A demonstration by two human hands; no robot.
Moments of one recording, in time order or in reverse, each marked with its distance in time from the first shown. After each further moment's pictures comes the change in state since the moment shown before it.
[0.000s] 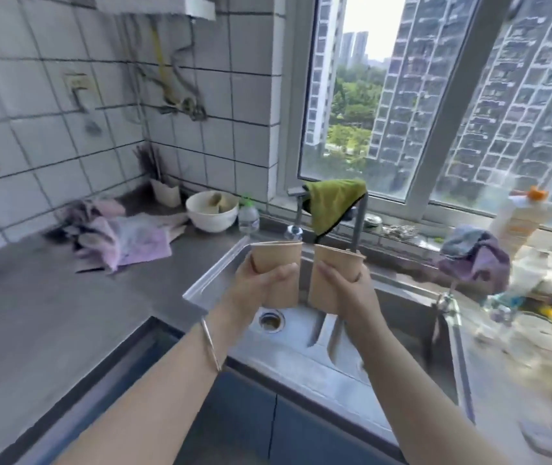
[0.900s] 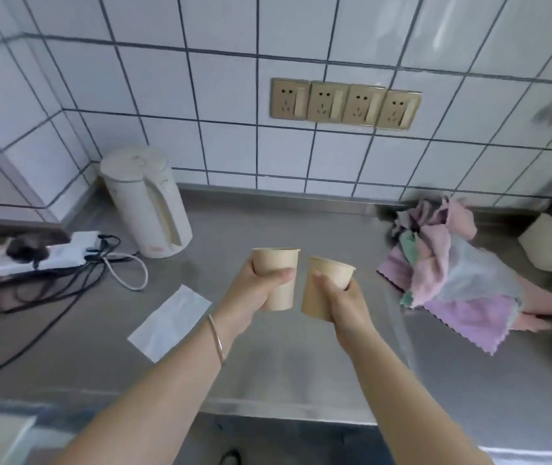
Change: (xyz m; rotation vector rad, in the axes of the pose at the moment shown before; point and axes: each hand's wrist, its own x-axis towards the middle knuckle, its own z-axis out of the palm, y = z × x) left_hand -0.038 0.024 -0.485 -0.080 1.241 0.005; right_hand 0.042 0.197 0.554 -0.298 -1.102 0.379
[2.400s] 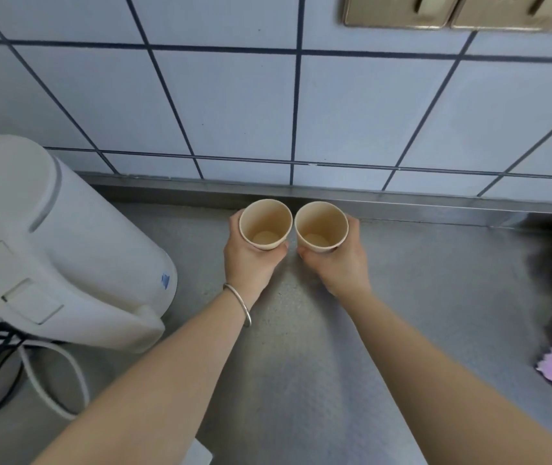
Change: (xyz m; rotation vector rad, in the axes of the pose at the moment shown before) left_hand 0.347 -0.065 -0.082 0.447 0.485 0.273; right_hand 0.332 0.042 0.135 -0.461 0.011 -0.170
